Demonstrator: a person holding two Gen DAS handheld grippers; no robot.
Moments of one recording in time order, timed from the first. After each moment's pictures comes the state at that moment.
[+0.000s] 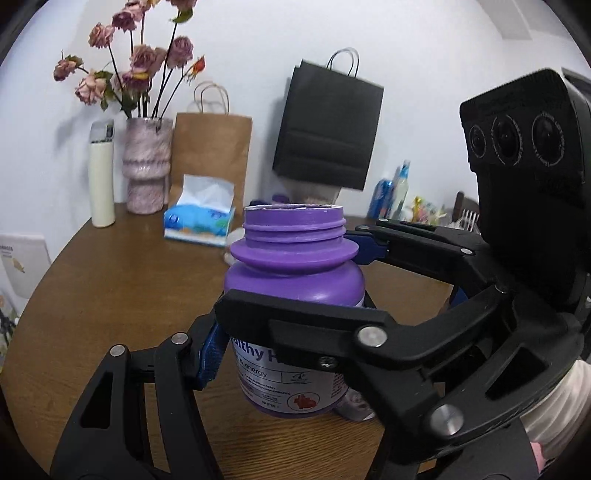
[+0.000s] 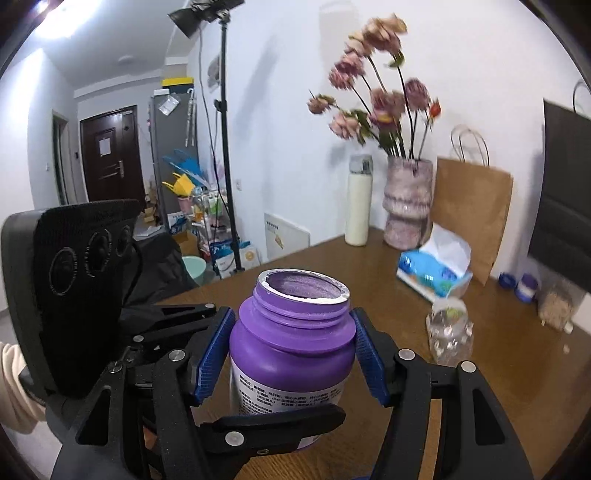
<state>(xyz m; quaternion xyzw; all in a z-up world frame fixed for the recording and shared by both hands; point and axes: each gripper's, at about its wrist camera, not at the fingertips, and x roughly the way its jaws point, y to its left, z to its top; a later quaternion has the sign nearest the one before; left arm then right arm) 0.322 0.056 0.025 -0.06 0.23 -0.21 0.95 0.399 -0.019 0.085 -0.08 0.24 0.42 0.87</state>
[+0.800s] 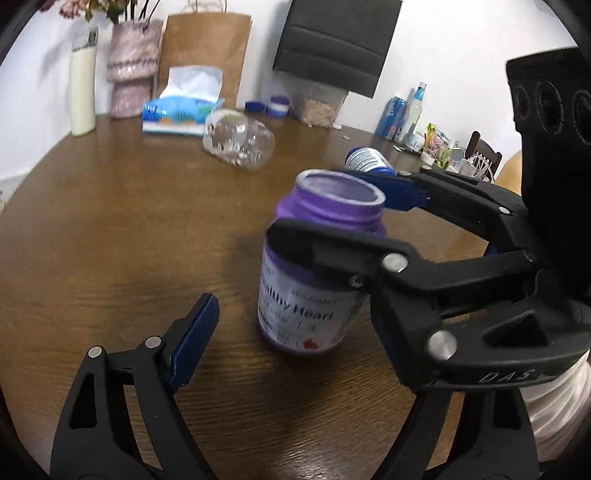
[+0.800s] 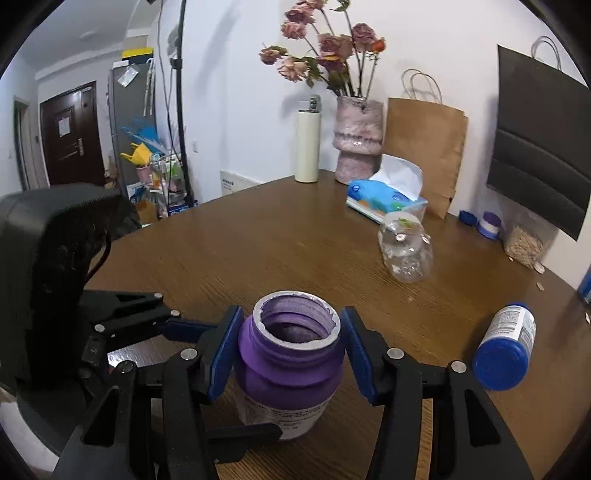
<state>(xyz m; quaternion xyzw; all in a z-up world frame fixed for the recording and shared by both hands) 0.328 0.012 -0.041 -0.06 0.38 -0.21 0.90 0.394 -0.070 0.023 -0.11 0.30 0.34 0.89</state>
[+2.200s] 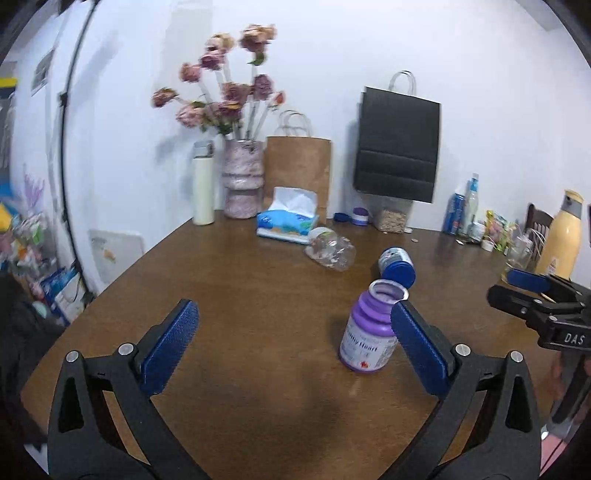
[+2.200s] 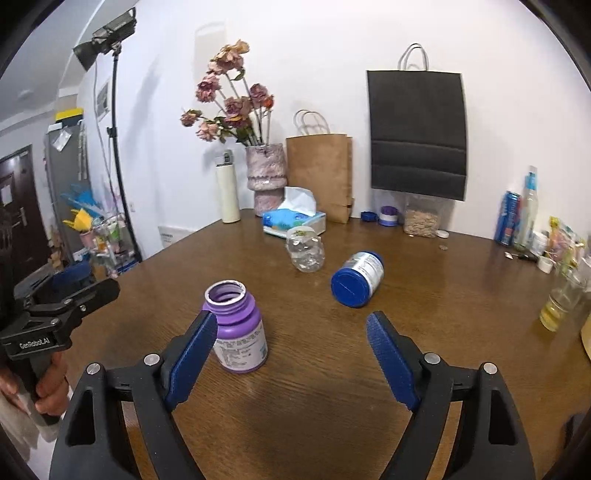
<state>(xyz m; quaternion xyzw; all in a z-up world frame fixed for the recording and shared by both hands) 0.203 0.039 0.025 -0.05 0.19 0.00 0.98 0.295 -0.165 0.063 -0.02 0.25 0.19 0.95</state>
